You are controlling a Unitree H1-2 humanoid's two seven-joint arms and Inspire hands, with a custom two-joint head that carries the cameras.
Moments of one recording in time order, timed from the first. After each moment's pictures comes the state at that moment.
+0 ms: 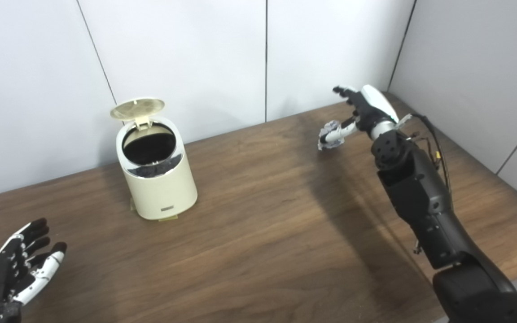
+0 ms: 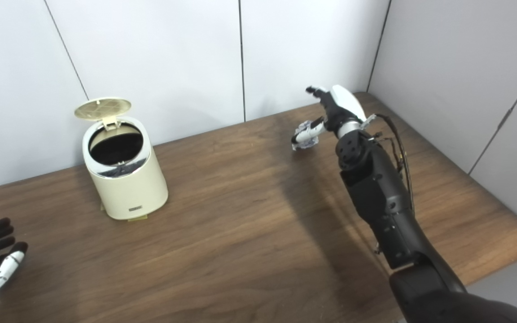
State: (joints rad) left arm -0.12 0.24 0.08 -0.15 0.12 0.25 -0.08; right arm -0.48 -0.47 -0.12 0.20 -0.67 0.47 0.20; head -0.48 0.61
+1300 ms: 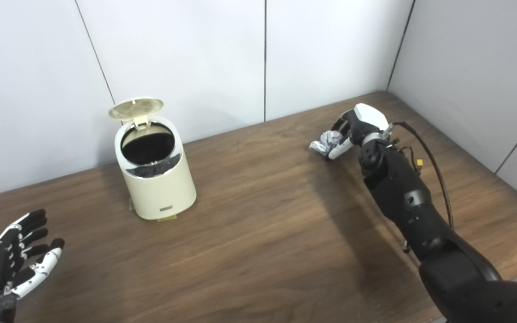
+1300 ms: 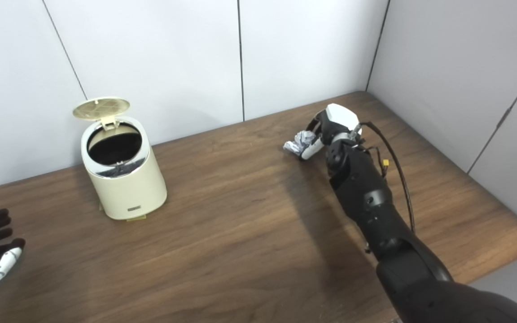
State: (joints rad) left arm -0.14 0.27 0.05 -0.20 0.14 0.29 -0.09; right arm -0.53 -0.45 -0.05 0.42 -0.75 0.47 0.08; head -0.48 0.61
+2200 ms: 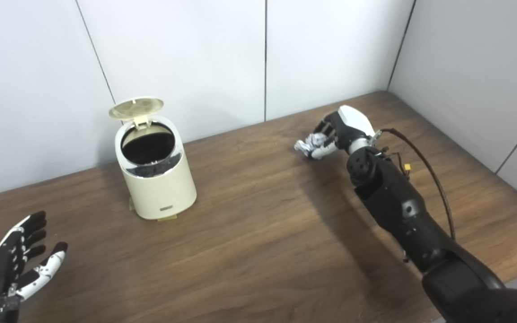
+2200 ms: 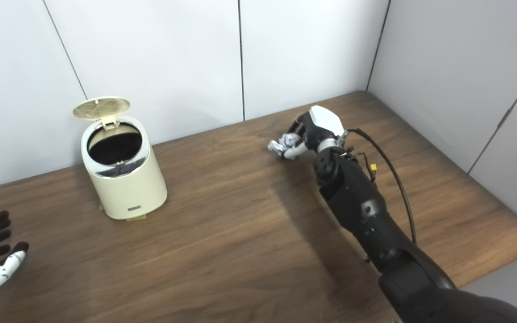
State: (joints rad) left arm -0.13 0.26 0.05 -0.21 0.15 0.32 -0.09; right arm -0.47 -0.45 0.05 0.25 -0.64 0.45 0.01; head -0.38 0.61
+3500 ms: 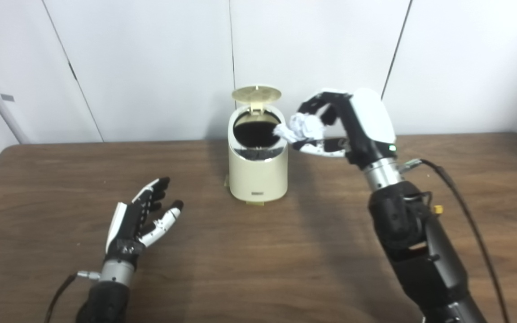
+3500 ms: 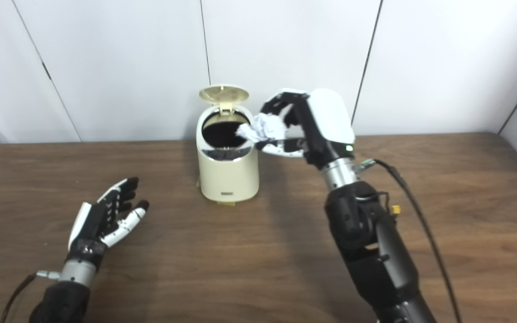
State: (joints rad) left arm -0.10 0.18 0.00 -0.06 0.17 0.14 -0.01; right arm -0.51 -0.18 0.23 -0.08 -0.73 0.09 -0.09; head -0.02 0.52
